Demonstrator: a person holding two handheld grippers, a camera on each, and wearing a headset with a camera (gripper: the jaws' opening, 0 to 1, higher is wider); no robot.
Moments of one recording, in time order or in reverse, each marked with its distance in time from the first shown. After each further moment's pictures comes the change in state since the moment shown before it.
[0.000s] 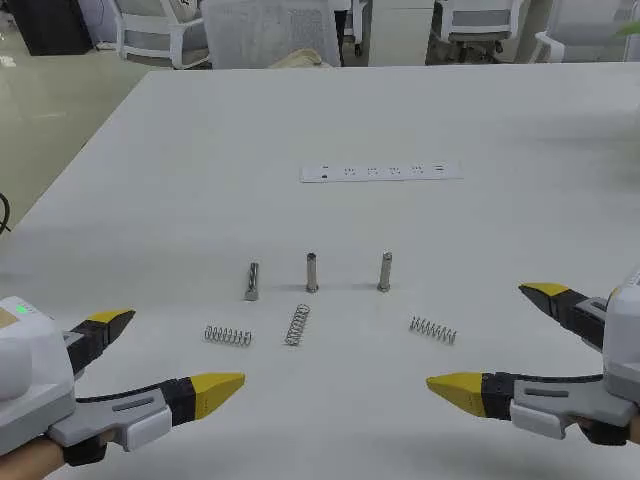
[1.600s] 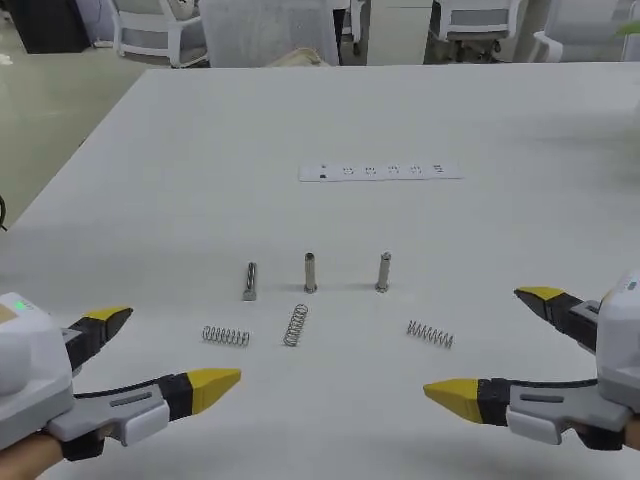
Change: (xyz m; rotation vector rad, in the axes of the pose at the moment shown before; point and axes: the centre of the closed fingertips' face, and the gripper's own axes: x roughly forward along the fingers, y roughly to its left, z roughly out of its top) left arm -0.001 0.004 0.003 0.005 0.002 0.013; right arm 0.000 0.002 -0.001 -0.003 0.008 0.005
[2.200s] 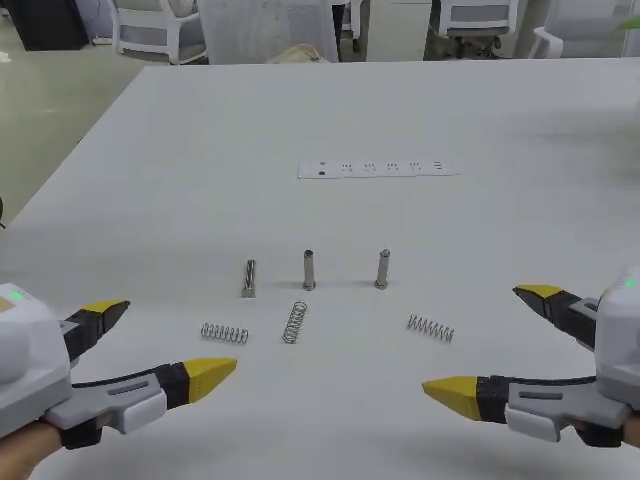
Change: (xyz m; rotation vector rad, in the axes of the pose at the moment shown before) left arm 0.004 0.005 0.002 0.006 0.003 0.013; right arm 0.001 -0.001 -0.002 0.002 0.003 0.002
